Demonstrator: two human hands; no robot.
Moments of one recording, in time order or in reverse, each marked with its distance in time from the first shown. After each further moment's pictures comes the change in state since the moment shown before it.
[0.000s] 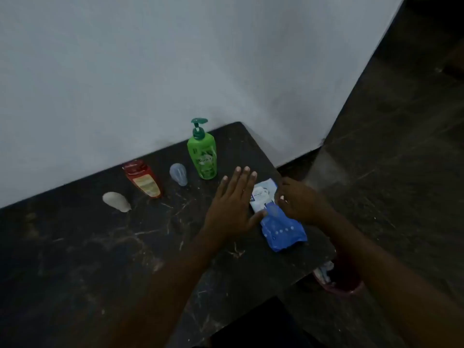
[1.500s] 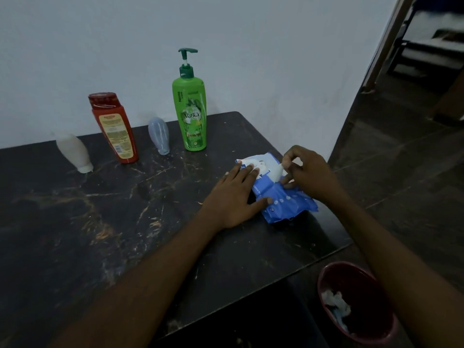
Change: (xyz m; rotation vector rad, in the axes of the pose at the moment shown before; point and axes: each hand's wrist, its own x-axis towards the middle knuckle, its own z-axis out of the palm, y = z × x) left_hand -0.020 0.008 0.154 -0.091 0.052 -0.021; right_hand -0.012 0.061 0.104 0.519 0.487 0.000
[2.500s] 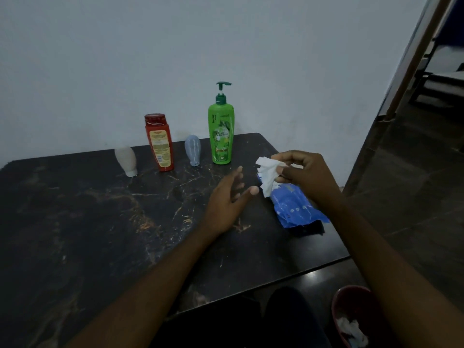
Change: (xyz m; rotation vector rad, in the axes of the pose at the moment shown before) left_hand -0.068 0.000 -0.051 -0.813 0.346 -0.228; right_hand -0.025 -0.077 0.015 0.485 -0.063 -0.118
